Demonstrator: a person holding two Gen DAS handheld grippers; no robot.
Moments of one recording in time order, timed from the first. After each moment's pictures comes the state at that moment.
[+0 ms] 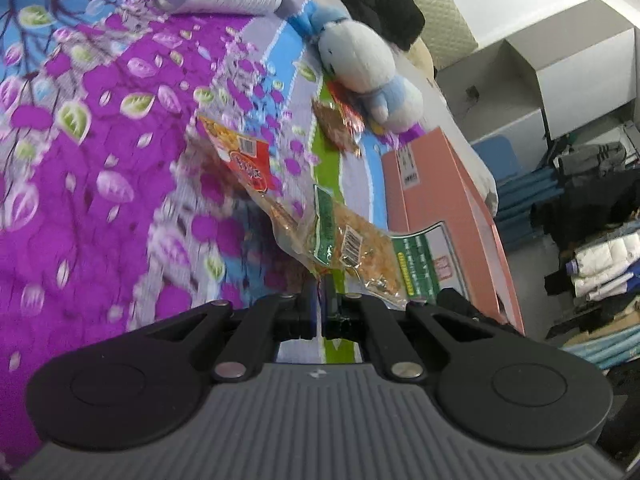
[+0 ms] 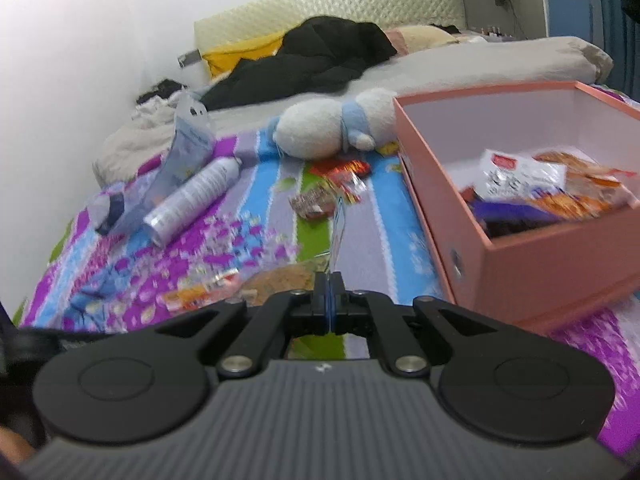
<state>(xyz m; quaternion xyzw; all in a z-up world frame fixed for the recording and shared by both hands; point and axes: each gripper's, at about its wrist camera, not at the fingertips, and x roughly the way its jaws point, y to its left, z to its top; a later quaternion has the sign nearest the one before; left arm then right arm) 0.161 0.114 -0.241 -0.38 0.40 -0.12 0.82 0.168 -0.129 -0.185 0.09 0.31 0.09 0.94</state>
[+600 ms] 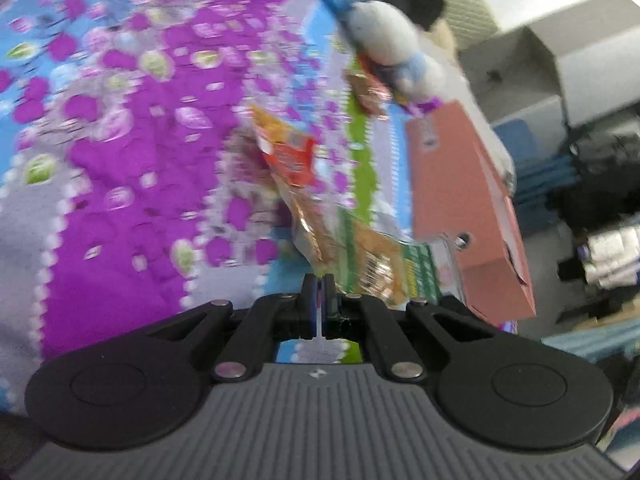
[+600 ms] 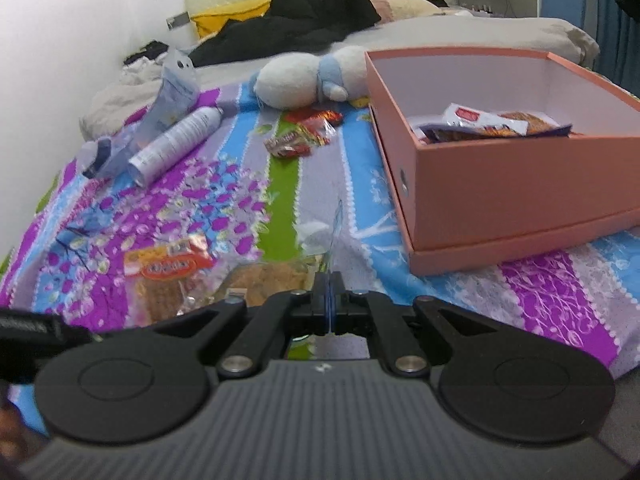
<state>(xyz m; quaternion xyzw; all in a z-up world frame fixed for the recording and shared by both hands) 0.107 0.133 -0.239 -0.39 0.45 -0.09 0.80 0.131 -0.147 -0.201 0.05 0.36 0.07 0.93</state>
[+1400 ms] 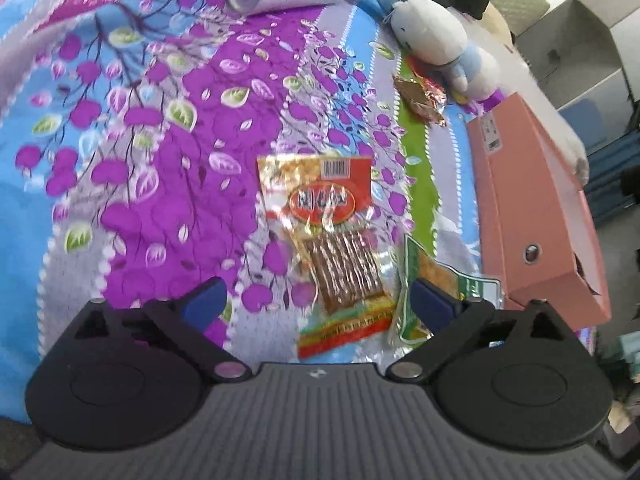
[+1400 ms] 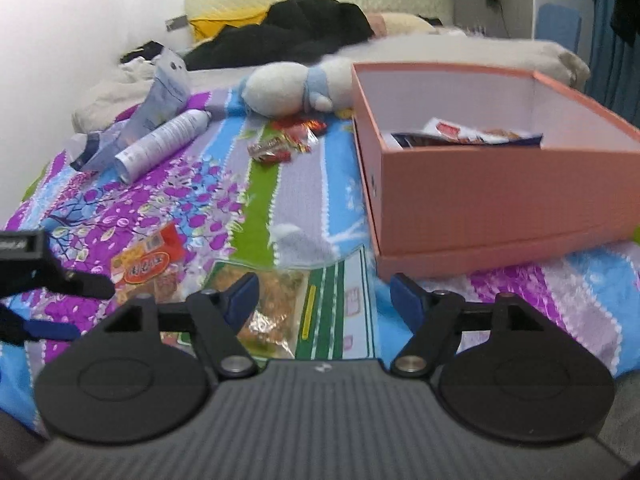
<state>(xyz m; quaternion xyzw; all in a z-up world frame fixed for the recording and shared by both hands) 0.142 0.117 -0.217 -0.28 0.48 0.00 0.83 0.125 -0.157 -0.203 0.03 0.33 0.08 0.94</state>
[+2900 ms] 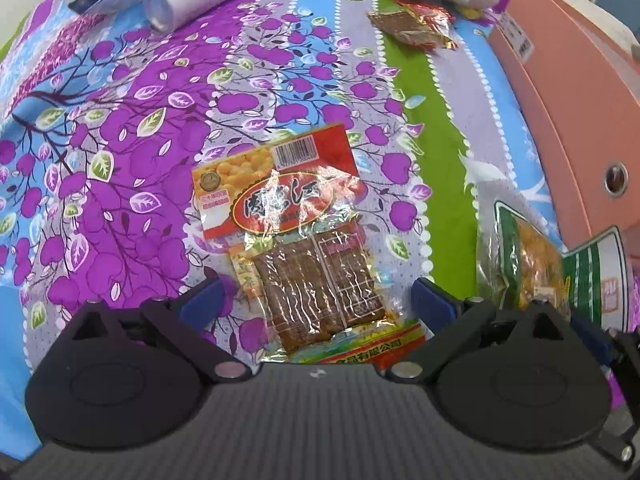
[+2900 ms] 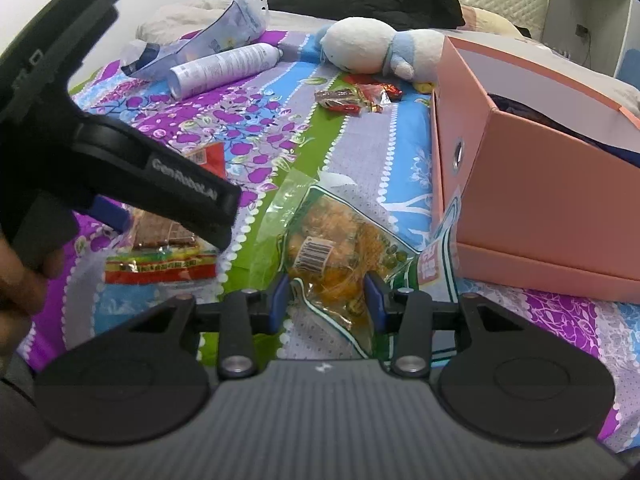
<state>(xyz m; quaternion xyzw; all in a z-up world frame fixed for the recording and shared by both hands) 0.197 0.030 -0.244 -0.08 0.54 0.05 0.84 0.138 -0.134 -0.238 -0.08 0.36 0.16 0.91</state>
